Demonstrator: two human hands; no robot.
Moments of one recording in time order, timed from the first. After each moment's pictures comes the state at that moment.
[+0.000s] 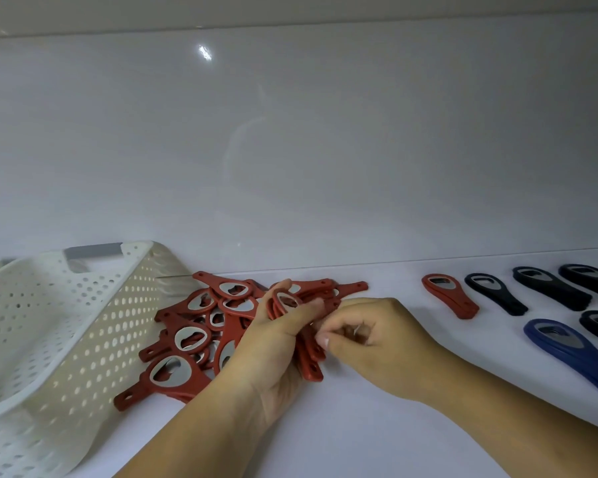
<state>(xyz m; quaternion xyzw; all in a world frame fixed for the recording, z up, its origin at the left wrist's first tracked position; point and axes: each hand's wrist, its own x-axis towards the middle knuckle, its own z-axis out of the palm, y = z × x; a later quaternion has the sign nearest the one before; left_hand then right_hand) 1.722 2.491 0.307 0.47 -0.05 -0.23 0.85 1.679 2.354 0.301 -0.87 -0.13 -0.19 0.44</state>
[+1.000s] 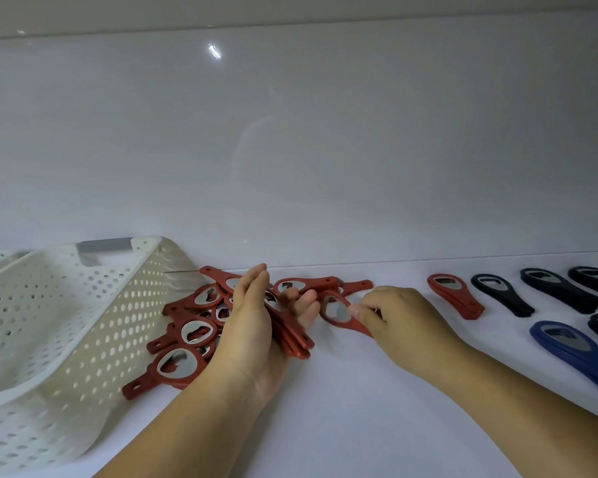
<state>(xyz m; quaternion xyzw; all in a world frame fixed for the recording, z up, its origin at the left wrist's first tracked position) 1.725 2.499 0.322 0.40 0.02 -0.15 0.90 1.688 2.334 0.306 -0.96 0.03 -0.17 0.21</state>
